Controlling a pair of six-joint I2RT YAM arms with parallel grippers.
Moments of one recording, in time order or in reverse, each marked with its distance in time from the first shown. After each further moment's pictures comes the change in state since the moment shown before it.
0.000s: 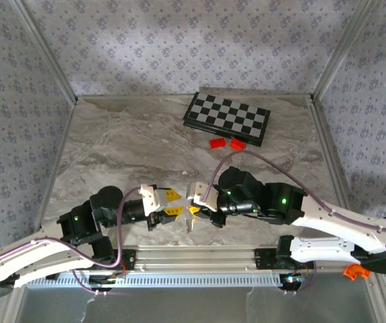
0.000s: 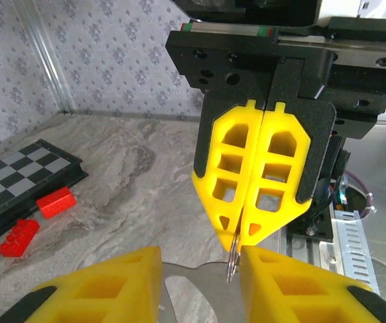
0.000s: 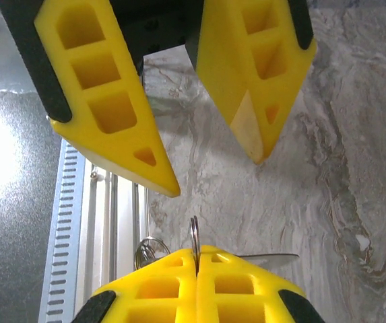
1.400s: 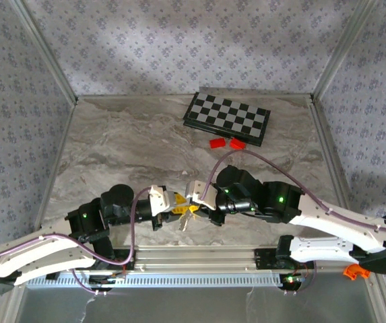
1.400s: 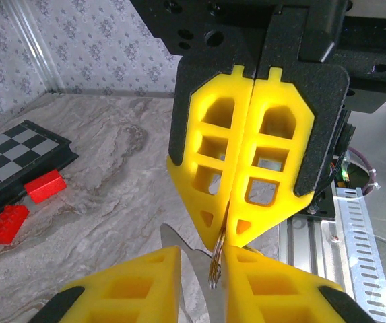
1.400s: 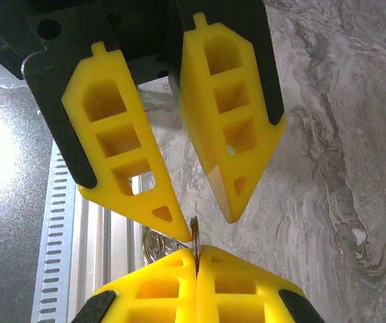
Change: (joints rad) left arm 0.000 0.051 0.000 -0.002 0.014 0.026; right arm -0.014 0.014 0.001 0.003 -0.001 -0.008
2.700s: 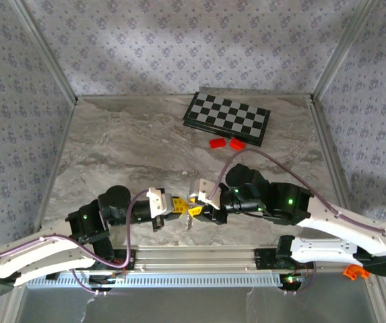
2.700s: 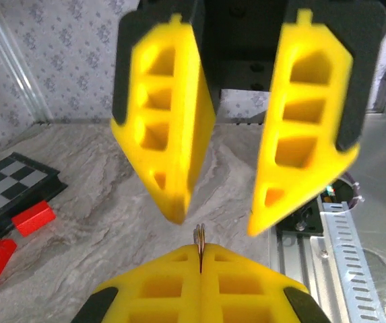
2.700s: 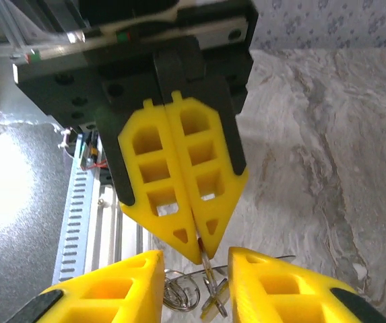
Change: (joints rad) left arm 0.000 -0.025 -0.040 0.098 0.068 0.022; right arm -0.003 -0.068 -0.007 0.072 -0.050 0.010
